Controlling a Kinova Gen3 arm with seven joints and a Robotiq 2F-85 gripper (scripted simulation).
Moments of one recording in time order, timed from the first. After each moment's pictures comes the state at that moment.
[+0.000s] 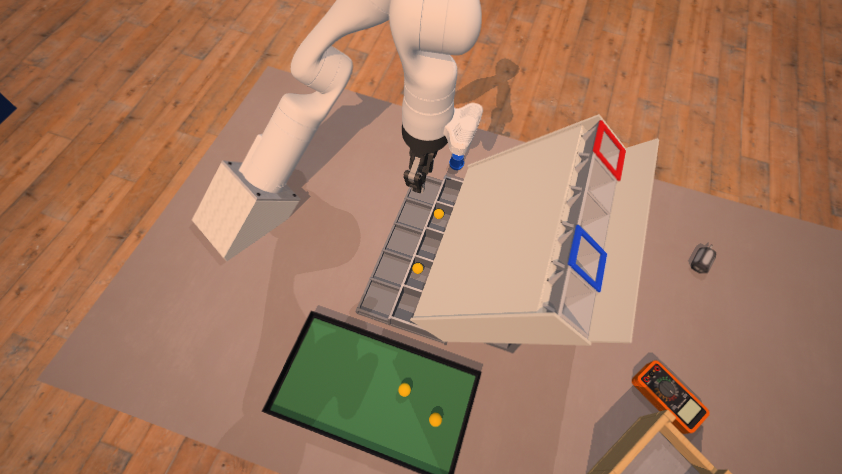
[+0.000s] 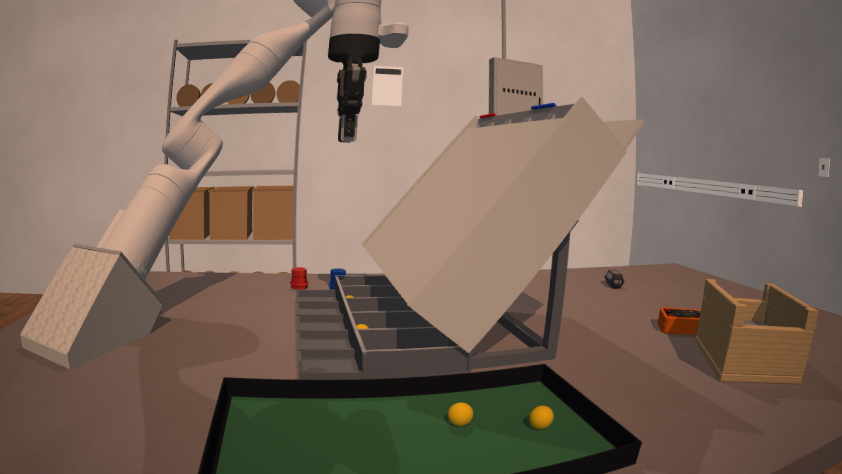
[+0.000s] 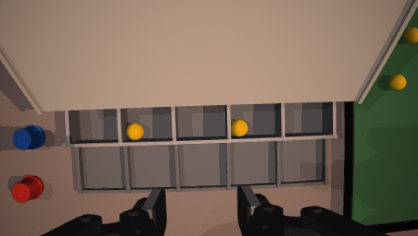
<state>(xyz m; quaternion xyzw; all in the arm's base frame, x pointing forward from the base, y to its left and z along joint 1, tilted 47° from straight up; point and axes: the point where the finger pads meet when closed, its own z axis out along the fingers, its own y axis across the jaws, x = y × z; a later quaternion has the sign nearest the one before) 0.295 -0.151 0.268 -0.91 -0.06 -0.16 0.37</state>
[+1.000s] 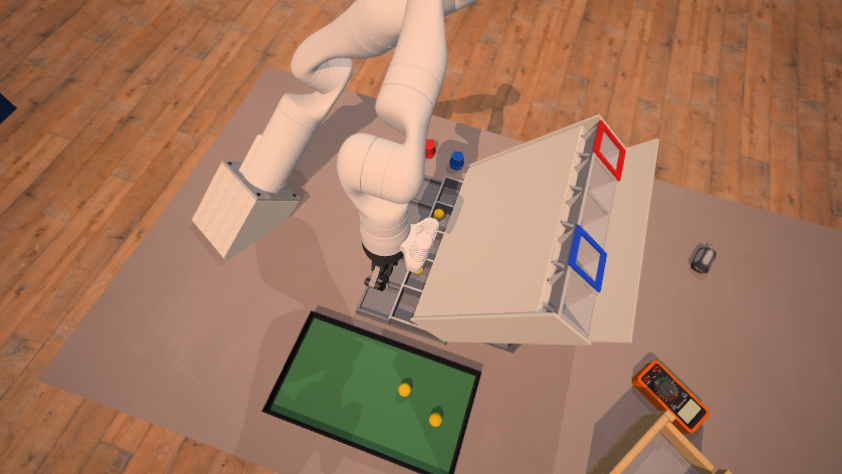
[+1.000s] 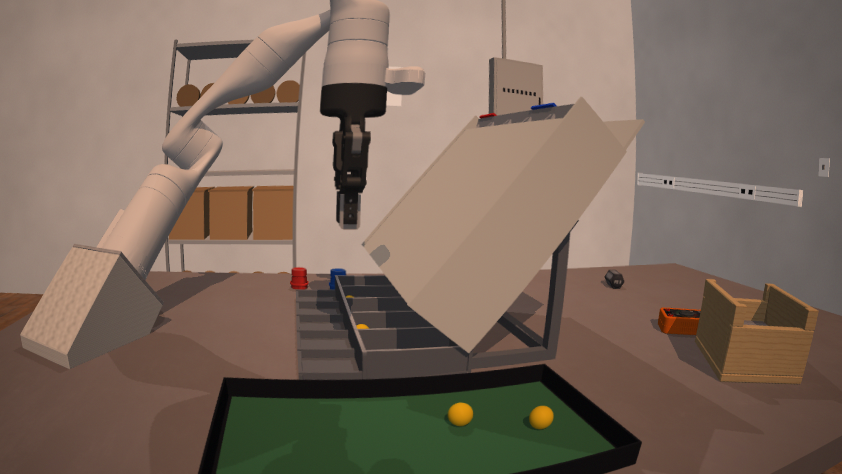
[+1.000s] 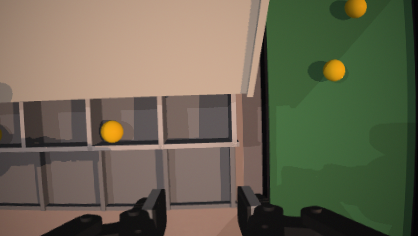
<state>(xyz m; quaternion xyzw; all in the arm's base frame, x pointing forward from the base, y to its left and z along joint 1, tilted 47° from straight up) 0.345 -0.193 0.097 -0.91 -0.05 -0.16 0.37</state>
